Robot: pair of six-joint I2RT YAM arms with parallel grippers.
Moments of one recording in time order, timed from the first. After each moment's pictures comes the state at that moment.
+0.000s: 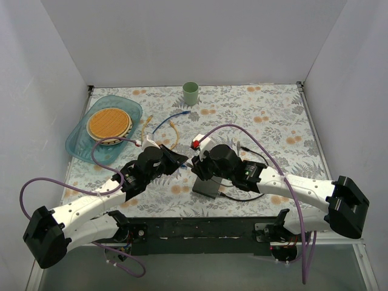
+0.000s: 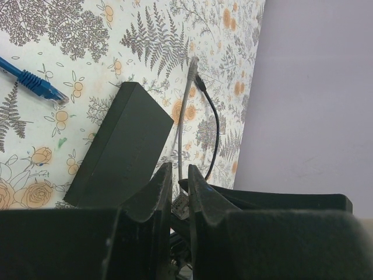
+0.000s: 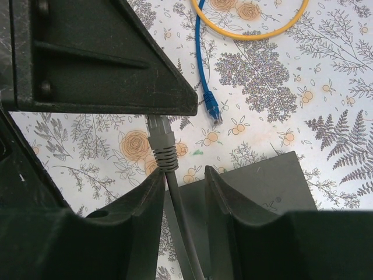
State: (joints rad) left arm -0.79 0.98 0.59 -0.06 -0.18 -1.31; right arm 1.07 1.27 0.82 -0.05 0.07 0.14
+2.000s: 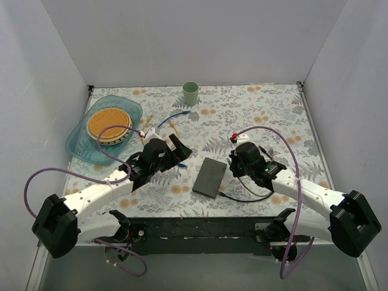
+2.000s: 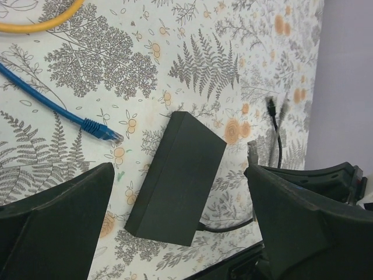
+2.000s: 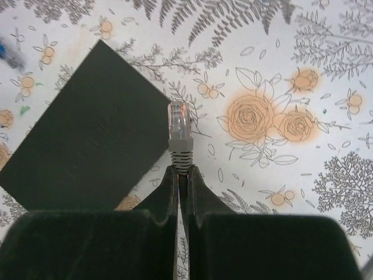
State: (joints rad) left arm -0.72 1.08 0.64 -0.10 -0.20 -1.07; right arm 0.74 1.13 0.61 -0.22 0.17 0.31
